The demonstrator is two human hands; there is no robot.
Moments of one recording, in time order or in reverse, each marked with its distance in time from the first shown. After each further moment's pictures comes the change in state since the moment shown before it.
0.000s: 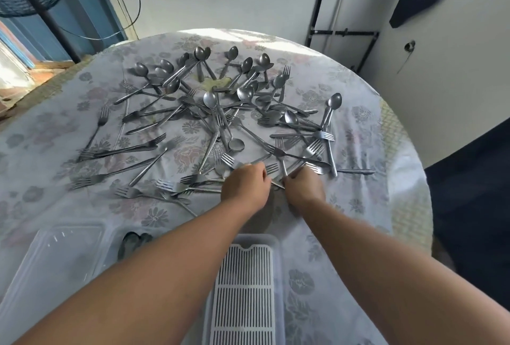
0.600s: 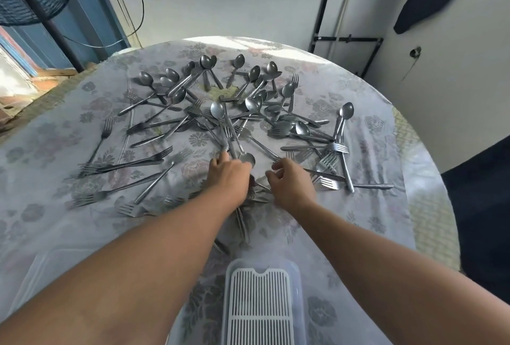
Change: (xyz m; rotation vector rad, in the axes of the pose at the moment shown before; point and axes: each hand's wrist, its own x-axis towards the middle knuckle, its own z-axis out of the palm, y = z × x) left_hand 0.057 -0.045 -0.028 0.506 -0.115 0.084; right_hand 0.001 -0.052 0.023 -0.032 -0.001 -0.322
